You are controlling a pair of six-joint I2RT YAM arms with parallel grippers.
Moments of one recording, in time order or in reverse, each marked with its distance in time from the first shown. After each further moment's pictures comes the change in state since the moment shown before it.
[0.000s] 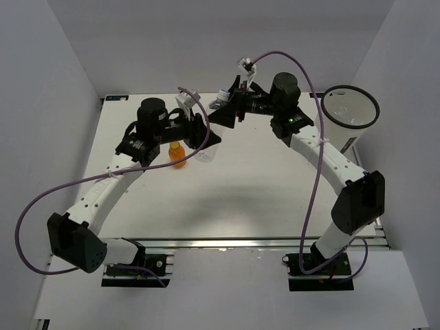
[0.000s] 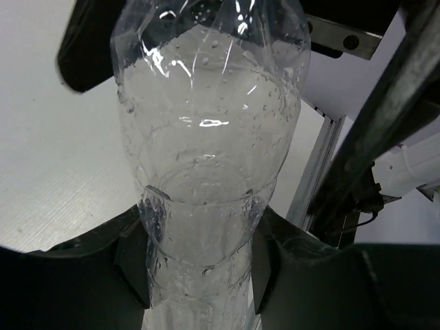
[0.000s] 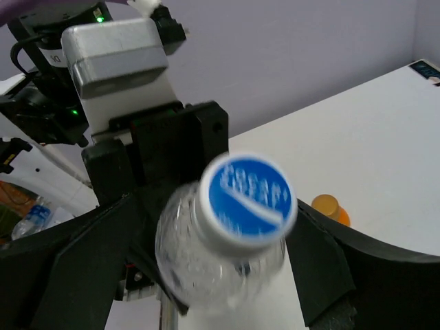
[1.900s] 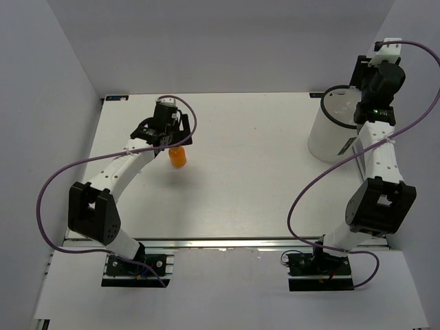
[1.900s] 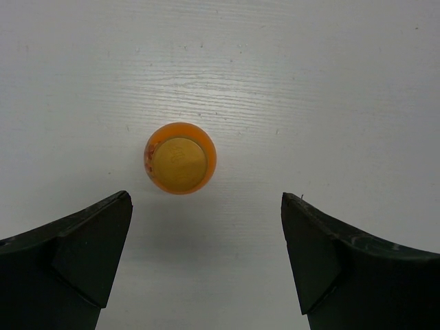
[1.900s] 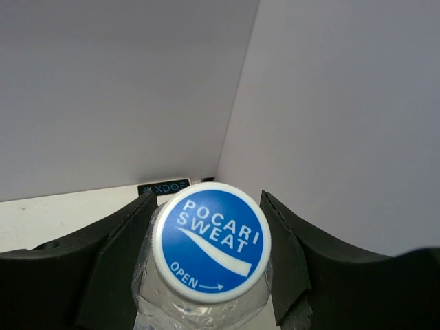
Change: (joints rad) left arm 0.047 0.238 0.038 -0.316 -0.936 -0.158; right arm -0.724 -0.039 -0.011 -0.148 1.008 -0.659
